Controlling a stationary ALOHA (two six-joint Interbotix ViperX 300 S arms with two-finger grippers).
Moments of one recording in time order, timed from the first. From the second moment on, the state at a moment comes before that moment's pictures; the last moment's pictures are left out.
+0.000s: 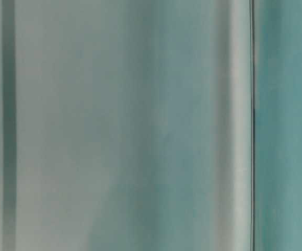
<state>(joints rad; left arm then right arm) 0.00 -0.97 1.18 0.00 -0.29 -0.01 0.00 -0.97 1.19 0.00 -0.29 0.00</state>
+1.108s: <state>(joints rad) -0.02 -0.78 1.08 -0.03 0.04 -0.02 0.00 -0.88 1.09 -0.01 0.10 0.05</state>
